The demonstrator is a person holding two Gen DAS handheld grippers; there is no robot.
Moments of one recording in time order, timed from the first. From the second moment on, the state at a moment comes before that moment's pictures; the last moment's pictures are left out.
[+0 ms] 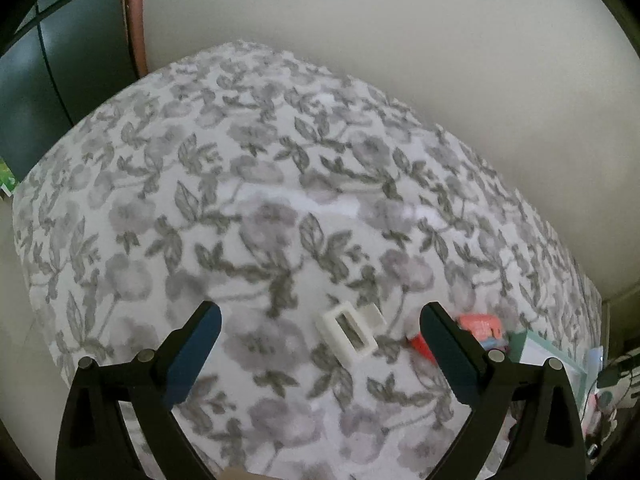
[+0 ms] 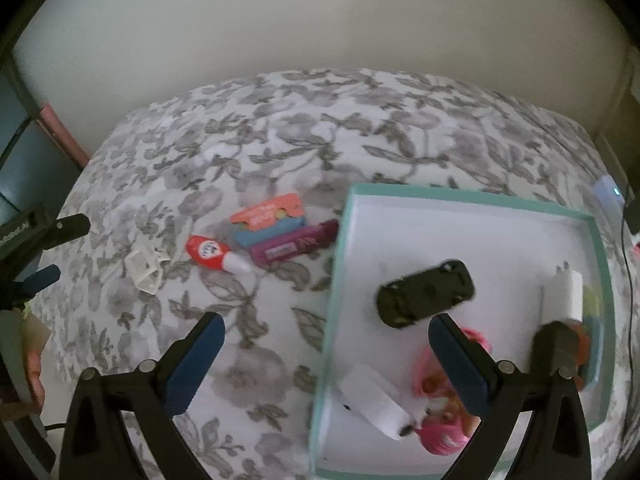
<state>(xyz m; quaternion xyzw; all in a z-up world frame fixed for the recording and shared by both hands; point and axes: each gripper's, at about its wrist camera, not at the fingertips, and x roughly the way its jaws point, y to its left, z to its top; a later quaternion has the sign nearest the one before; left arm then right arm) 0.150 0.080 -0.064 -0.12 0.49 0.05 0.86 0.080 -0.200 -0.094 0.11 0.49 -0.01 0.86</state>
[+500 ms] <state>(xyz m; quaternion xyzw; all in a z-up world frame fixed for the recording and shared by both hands) 0.172 0.083 -0.101 -0.13 0.53 0.03 0.84 0.124 -0.172 -0.090 0.13 0.49 0.02 0.86</state>
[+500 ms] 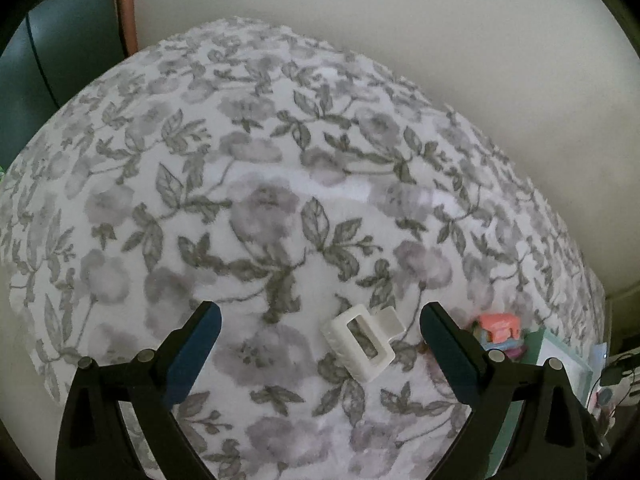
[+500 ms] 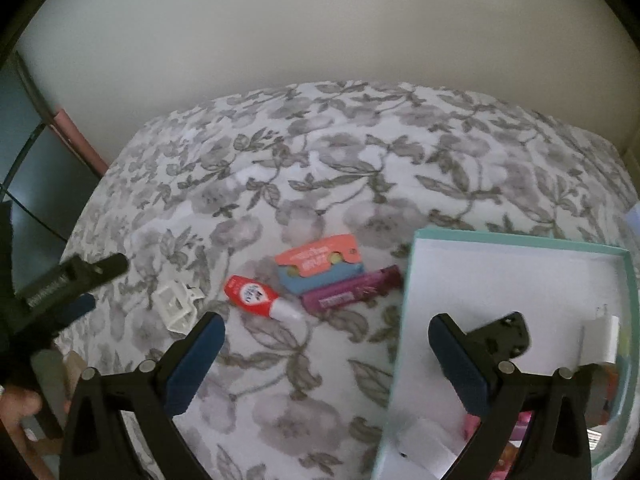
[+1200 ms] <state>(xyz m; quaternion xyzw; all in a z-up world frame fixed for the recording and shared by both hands) 0.198 0.050 -0.156 -0.13 0.58 0.00 0.80 0.153 -0.152 -0.121 0.15 0.51 0.01 0.85</state>
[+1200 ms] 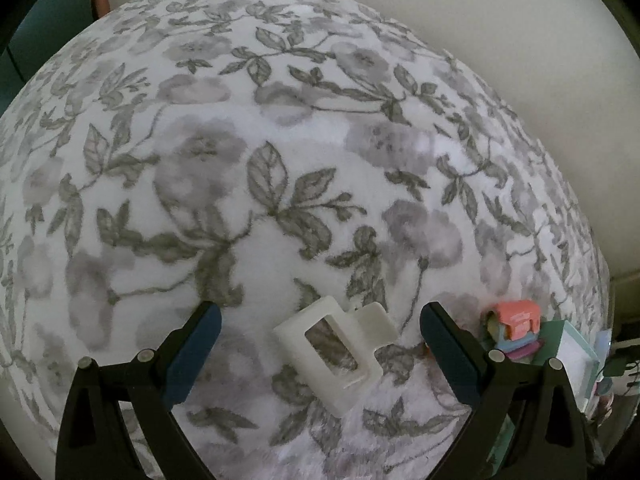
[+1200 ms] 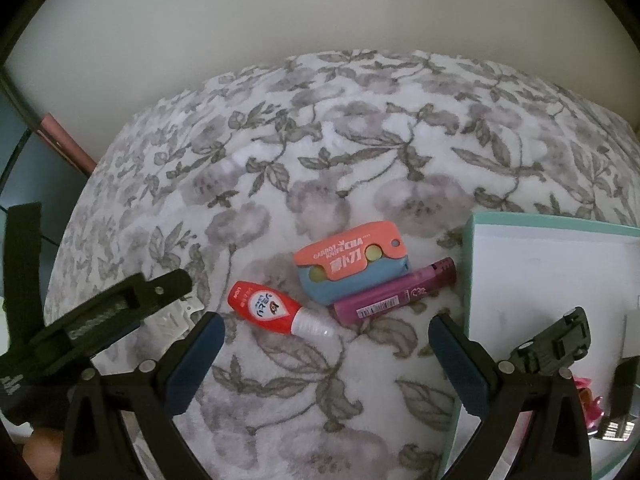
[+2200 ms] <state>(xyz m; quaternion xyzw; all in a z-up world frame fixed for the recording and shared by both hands) 0.178 0.096 -0.156 -0.07 0.62 0.02 0.78 0.156 -0.142 -0.133 0.18 0.52 -0.01 0.83</state>
